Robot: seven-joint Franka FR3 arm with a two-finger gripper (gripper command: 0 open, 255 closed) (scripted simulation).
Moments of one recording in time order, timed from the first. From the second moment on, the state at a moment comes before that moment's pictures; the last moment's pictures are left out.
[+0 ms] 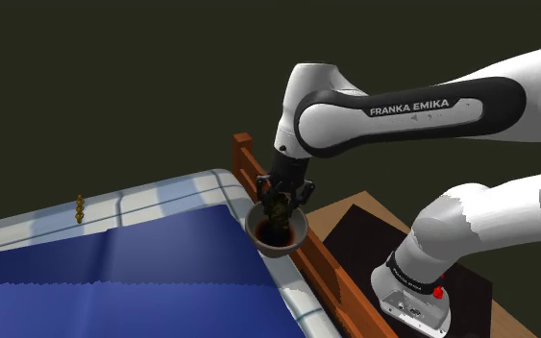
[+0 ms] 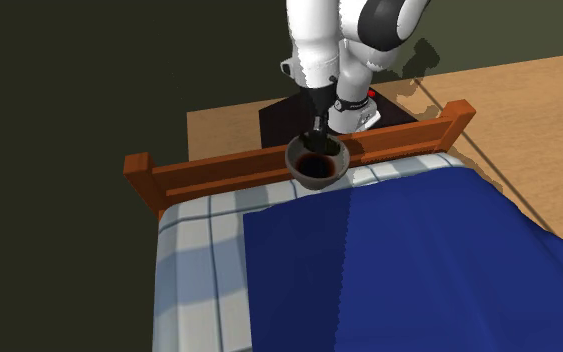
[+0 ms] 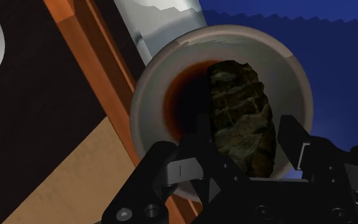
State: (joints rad) arm -0.26 -0.62 0.67 -2.57 0.64 1.99 0.80
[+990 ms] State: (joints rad) arm -0.27 -0.57 0.71 -2.62 0.67 2.09 0.78
